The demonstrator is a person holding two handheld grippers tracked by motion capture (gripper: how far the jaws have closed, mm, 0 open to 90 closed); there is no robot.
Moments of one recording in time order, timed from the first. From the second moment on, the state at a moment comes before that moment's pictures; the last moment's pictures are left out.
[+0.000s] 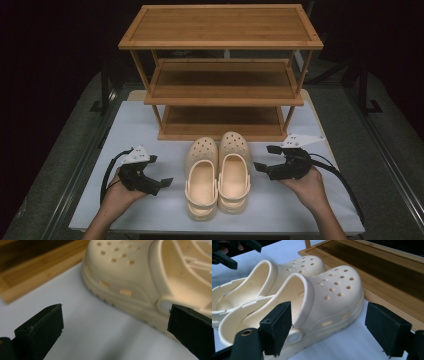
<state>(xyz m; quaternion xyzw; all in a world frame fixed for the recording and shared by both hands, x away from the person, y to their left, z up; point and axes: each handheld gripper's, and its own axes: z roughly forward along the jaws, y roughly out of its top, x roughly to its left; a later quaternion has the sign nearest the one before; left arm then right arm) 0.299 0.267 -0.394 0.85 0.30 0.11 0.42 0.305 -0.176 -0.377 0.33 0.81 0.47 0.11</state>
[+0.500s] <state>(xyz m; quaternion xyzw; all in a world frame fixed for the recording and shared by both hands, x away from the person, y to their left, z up) 0.317 0.203 -0.390 0.87 0.25 0.09 0.42 0.312 -0.151 -0.383 0.33 0.82 0.46 0.10</state>
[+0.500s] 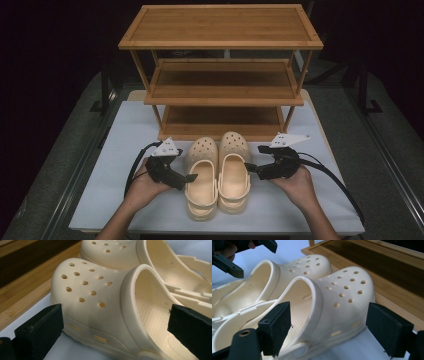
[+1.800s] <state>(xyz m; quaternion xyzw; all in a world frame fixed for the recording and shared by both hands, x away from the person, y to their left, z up) 0.318 0.222 -0.392 0.87 0.25 0.10 0.41 0.316 -0.149 -0.398 0.32 0.84 0.41 0.12</state>
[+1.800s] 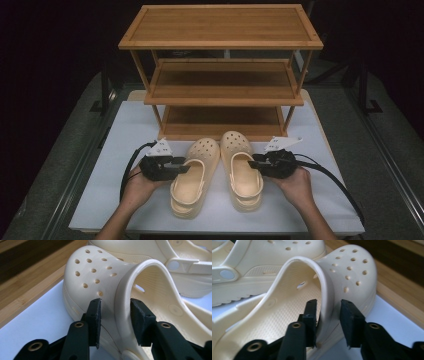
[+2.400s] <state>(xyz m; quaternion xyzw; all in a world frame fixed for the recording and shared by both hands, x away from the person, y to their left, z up) 0.315 0.234 -0.382 0.87 0.26 0.15 0.40 0.318 -0.182 -0.391 0.35 0.82 0.44 0.13</state>
